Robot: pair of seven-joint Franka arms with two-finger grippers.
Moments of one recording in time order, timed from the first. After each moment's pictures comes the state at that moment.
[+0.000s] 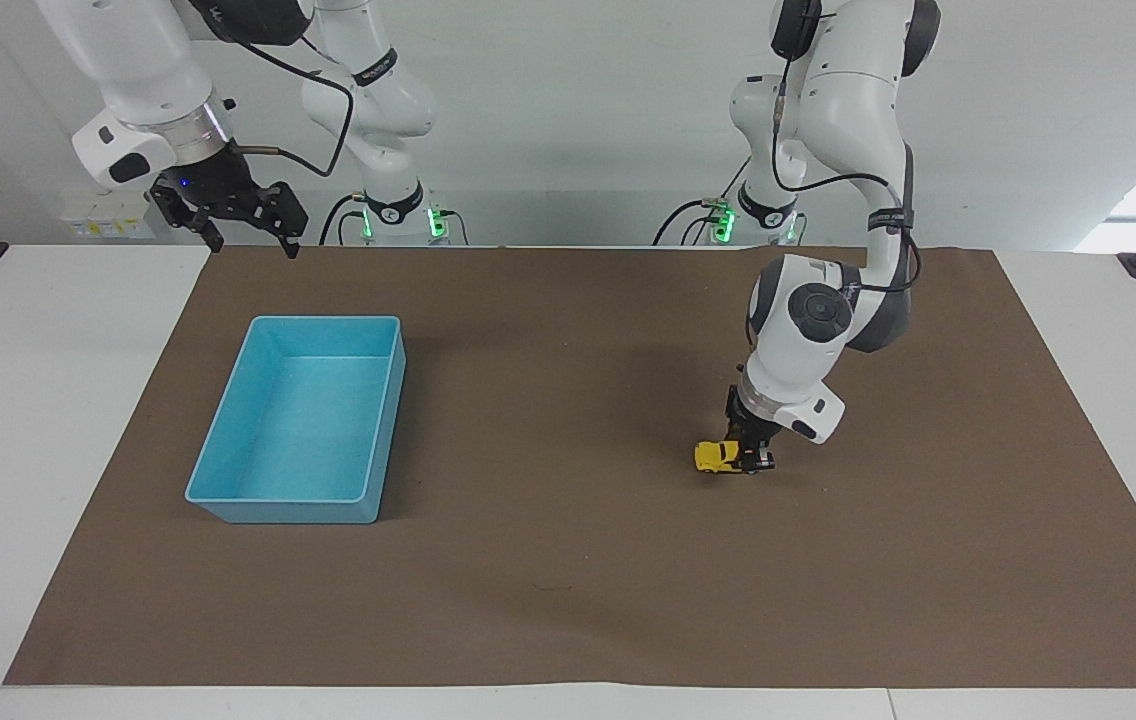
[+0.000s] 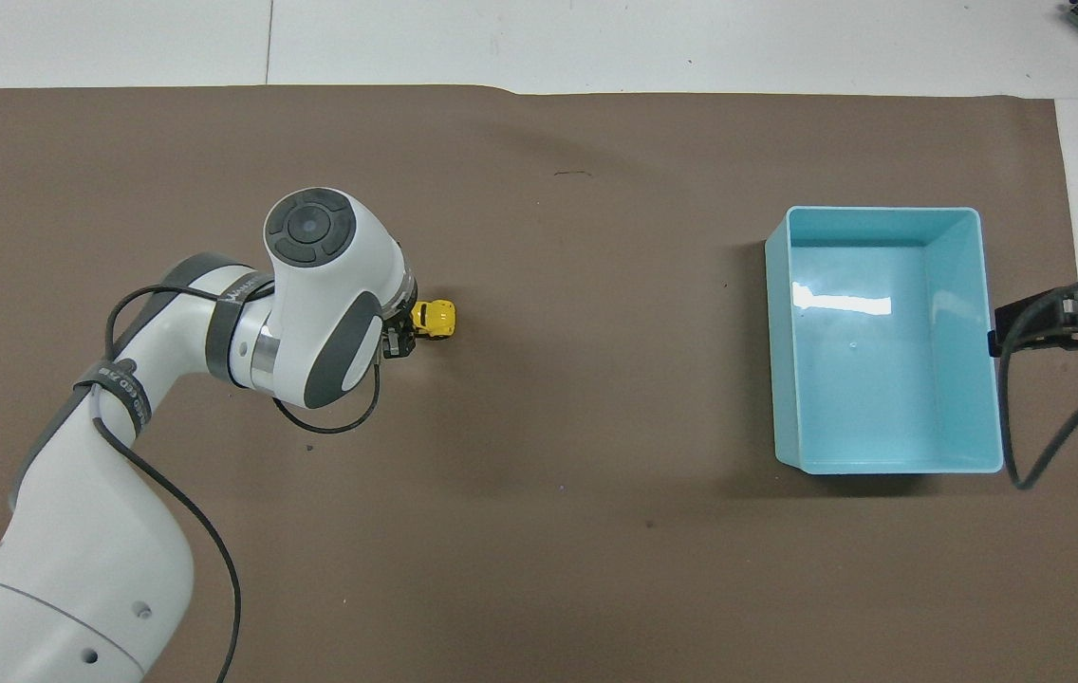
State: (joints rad) left arm -0.27 0.42 -0.06 -1.79 -0.02 2.23 -1.92; right arm -0.20 -0.02 0.18 -1.55 -0.02 1.45 0.08
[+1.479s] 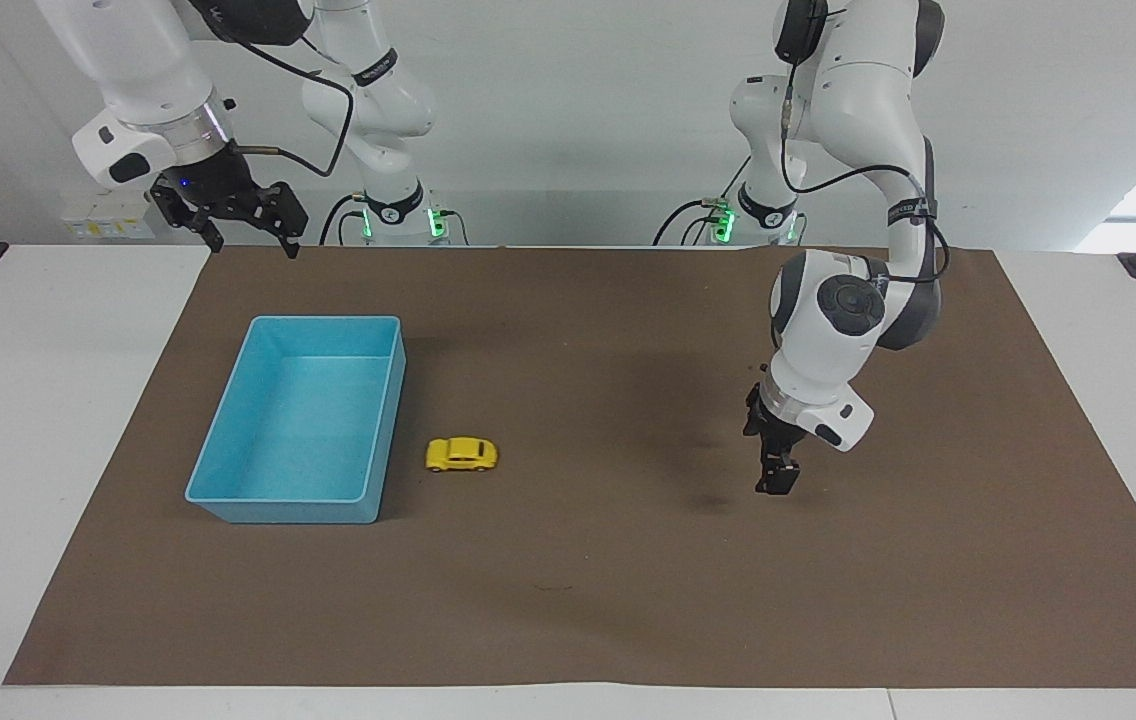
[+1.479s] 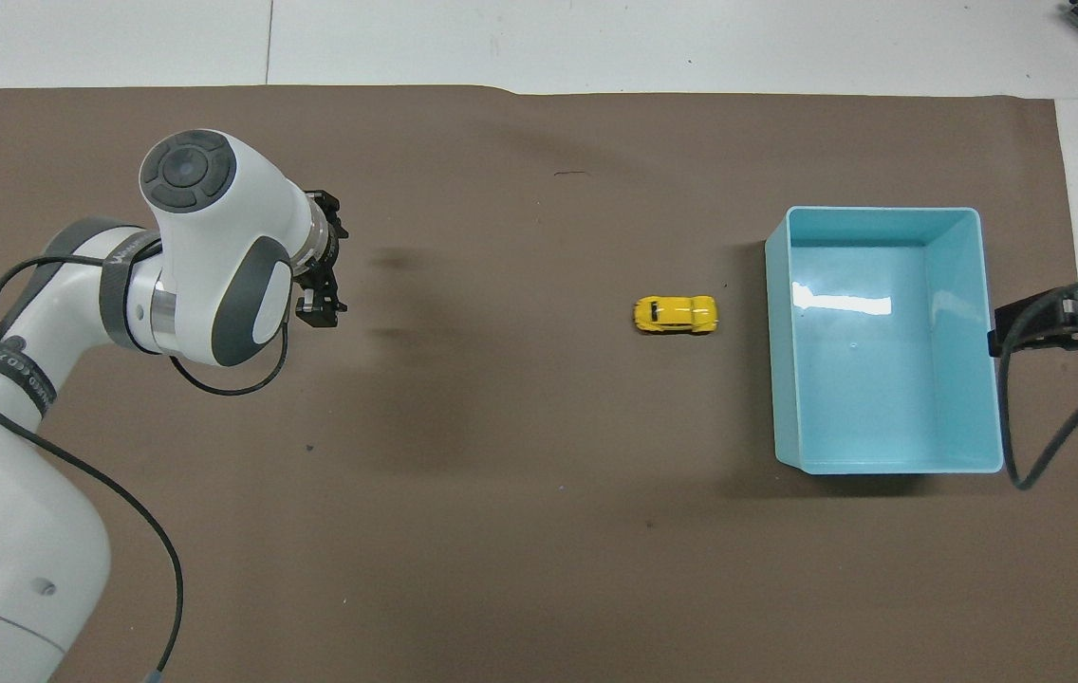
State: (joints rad) left arm -0.26 0.43 -0.06 -1.68 -0.01 2.18 -1.79; right arm -0.20 -0.02 0.18 -1.55 -0.02 1.45 0.08
